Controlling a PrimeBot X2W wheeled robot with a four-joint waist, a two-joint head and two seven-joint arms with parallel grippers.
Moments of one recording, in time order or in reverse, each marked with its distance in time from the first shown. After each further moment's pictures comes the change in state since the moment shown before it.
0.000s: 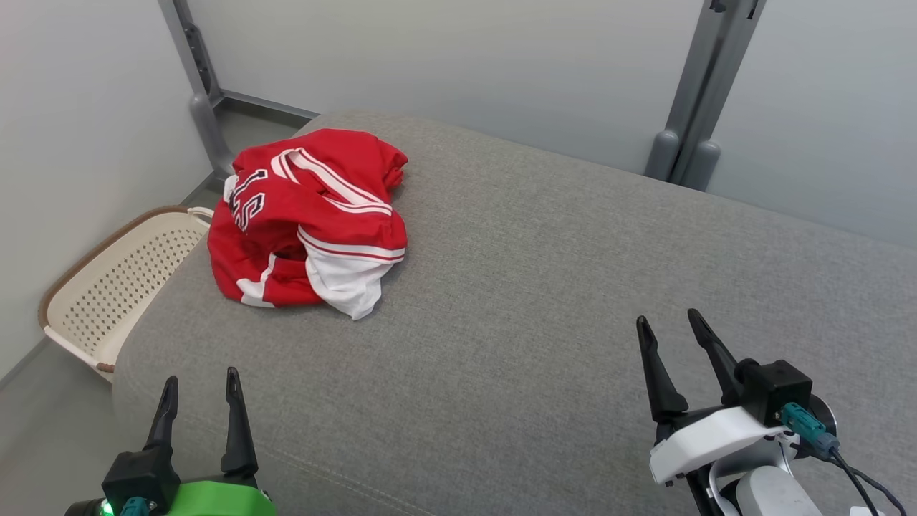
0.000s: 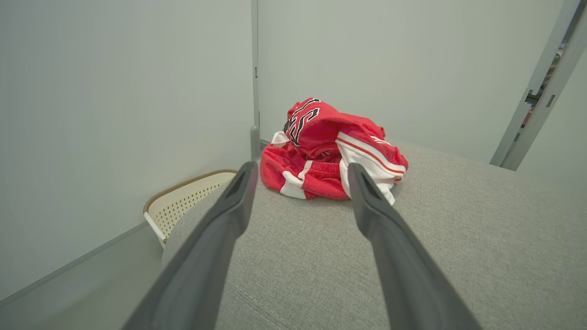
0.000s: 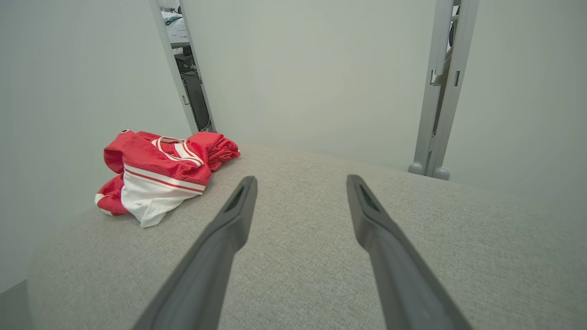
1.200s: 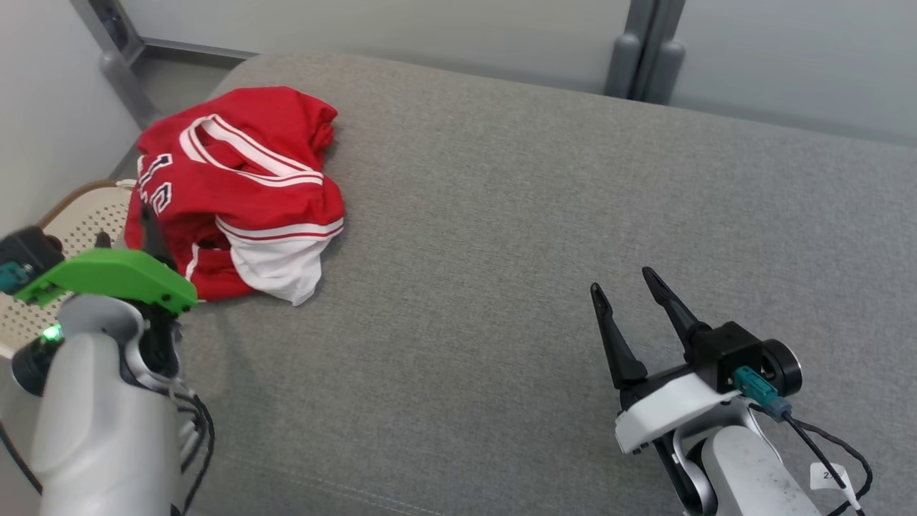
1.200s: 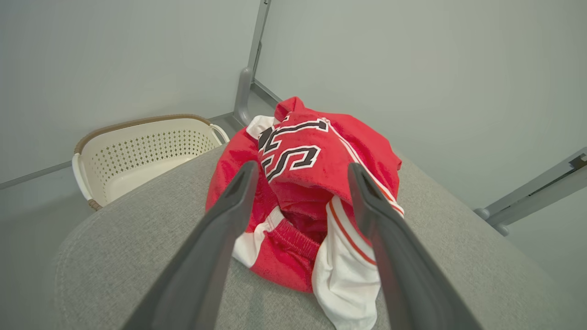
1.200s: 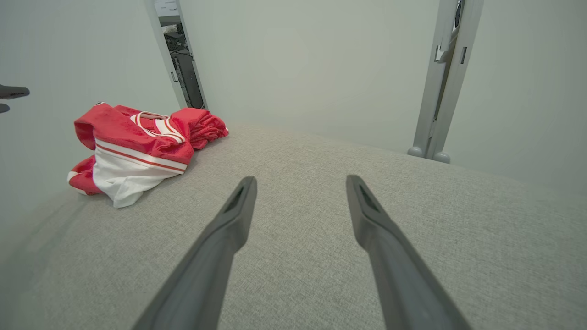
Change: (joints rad) left arm -0.631 0.038 0.163 0.490 -0.296 0.060 0.299; right arm -0.104 0.001 0.089 0.012 -0.089 0.000 0.007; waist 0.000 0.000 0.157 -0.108
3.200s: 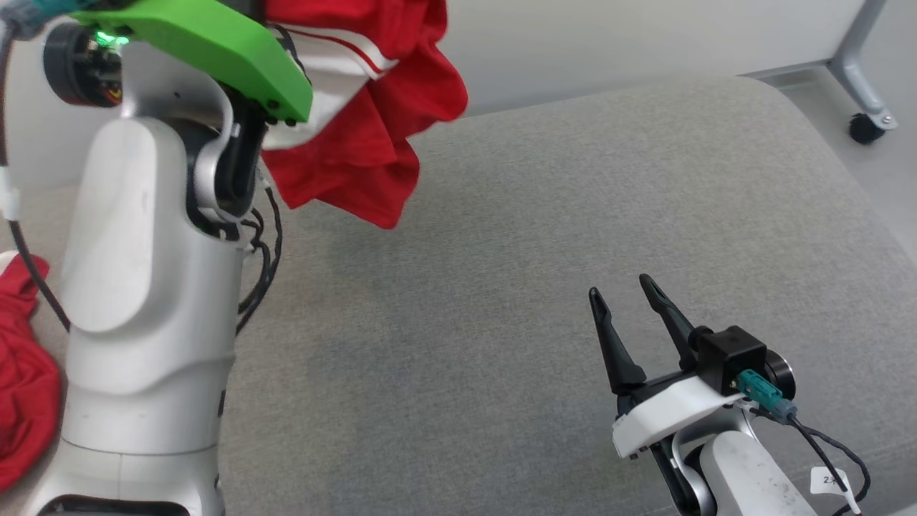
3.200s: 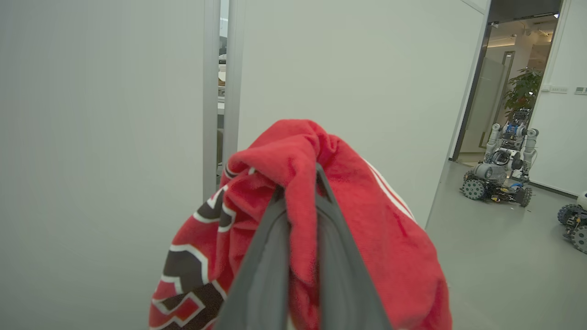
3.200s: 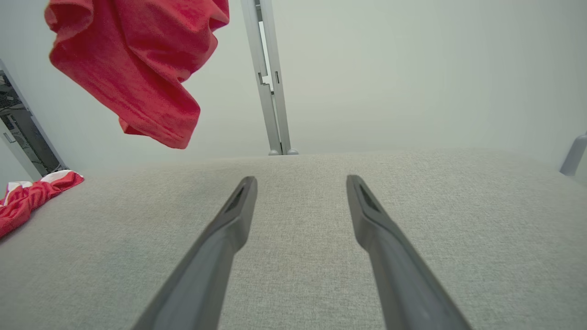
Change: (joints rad) left arm -0.328 -0.023 -0.357 -0.360 0.022 -0.077 0.166; right arm 0.000 -0.001 0.022 0.014 0.082 0.000 -0.006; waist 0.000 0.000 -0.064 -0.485
